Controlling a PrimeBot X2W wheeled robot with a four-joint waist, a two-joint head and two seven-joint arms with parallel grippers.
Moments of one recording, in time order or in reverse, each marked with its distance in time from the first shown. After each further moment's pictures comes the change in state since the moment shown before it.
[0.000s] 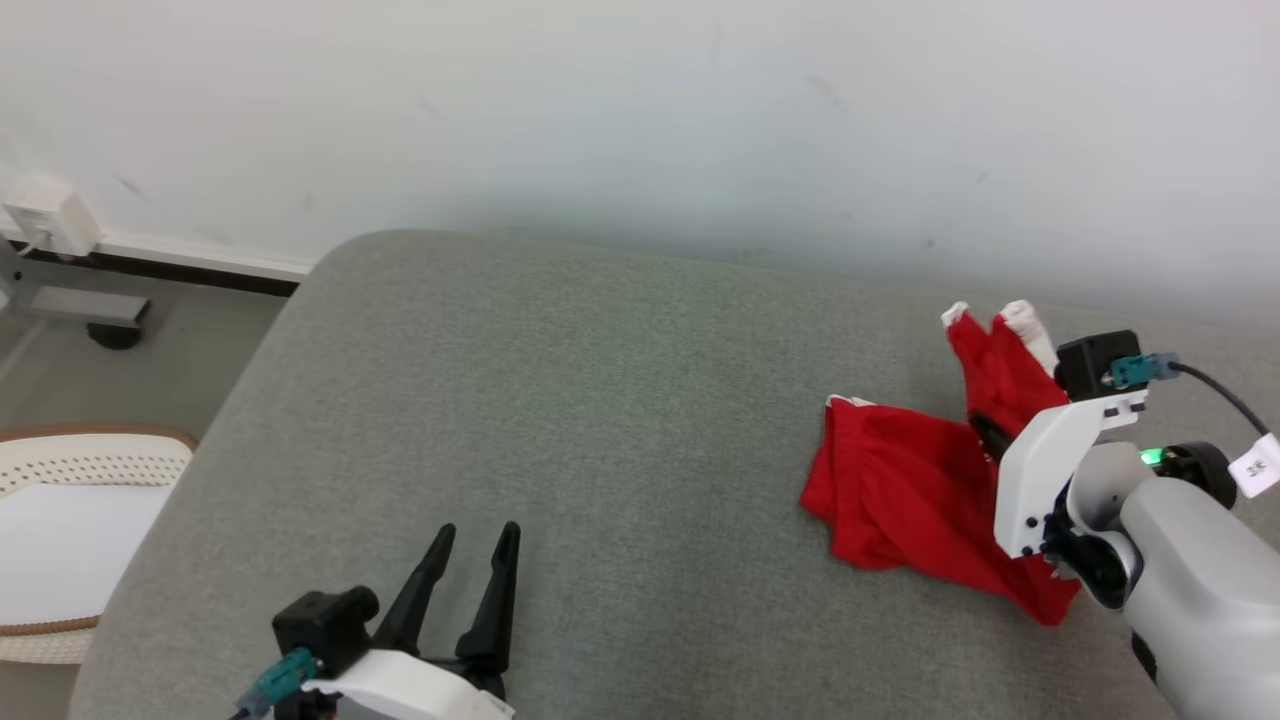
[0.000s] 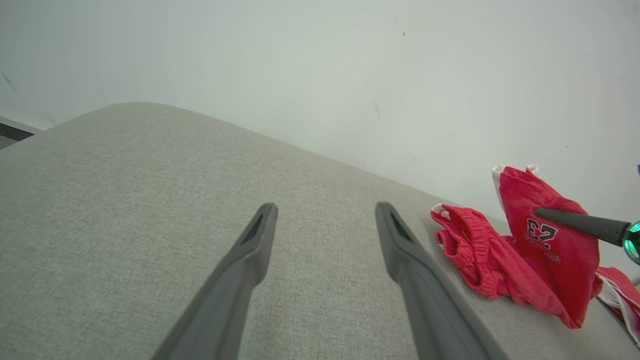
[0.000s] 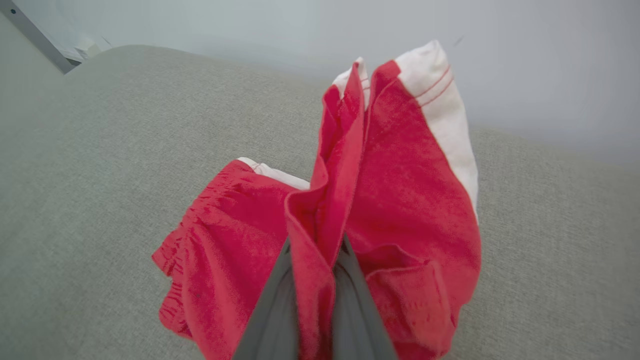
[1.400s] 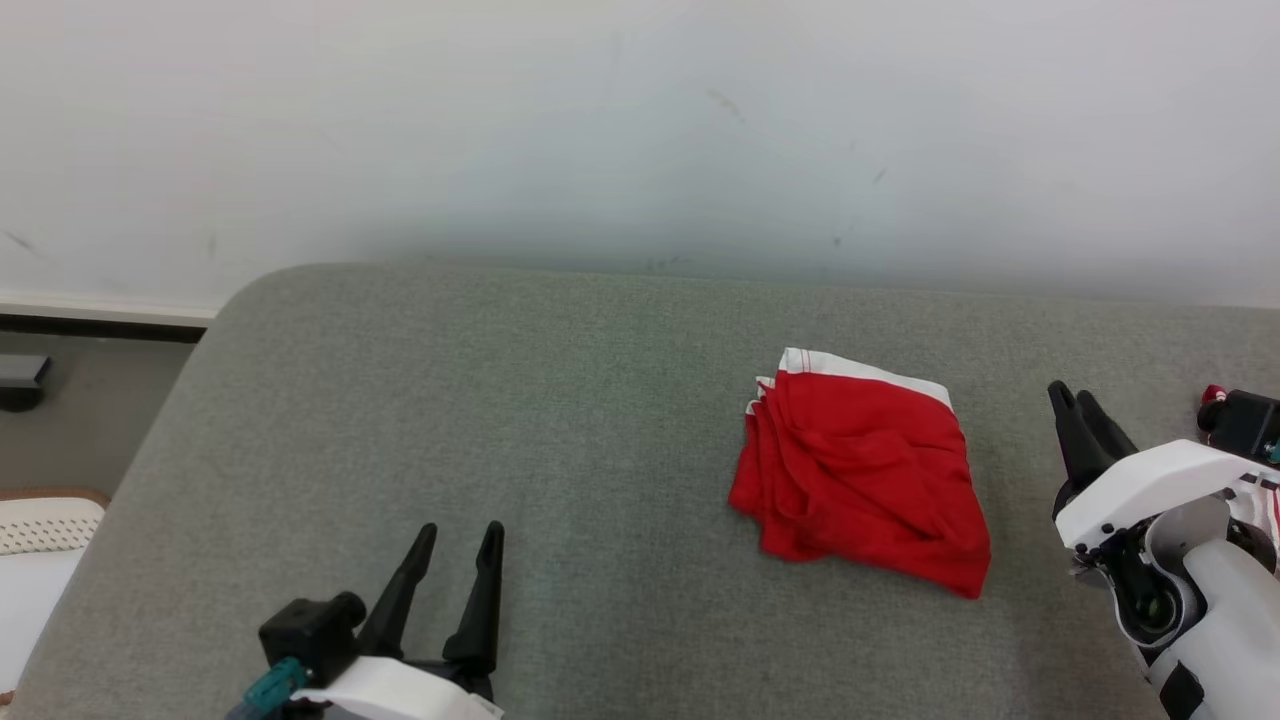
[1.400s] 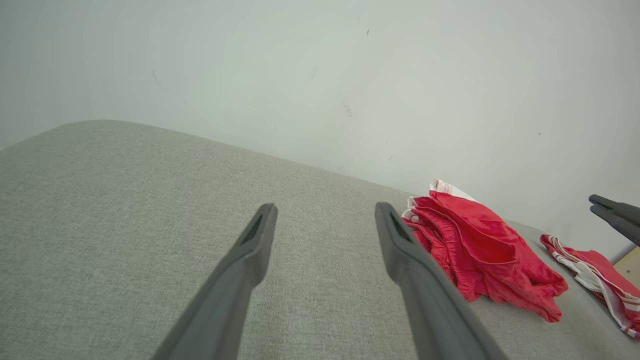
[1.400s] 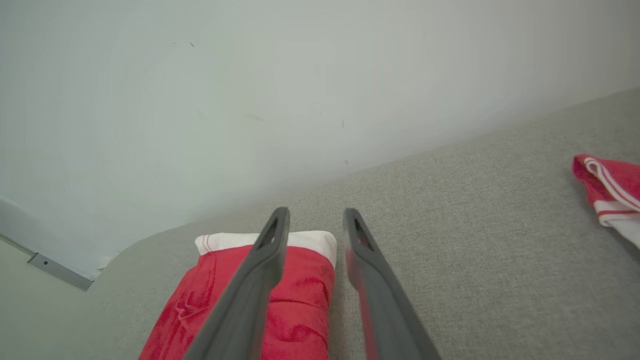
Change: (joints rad) left arm 0.030 -0.037 0.079 -0.022 0.096 -0.013 0.000; right arm 0.145 -0.003 -0.202 -0.071 0.234 0.000 -0.330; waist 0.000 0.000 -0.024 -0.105
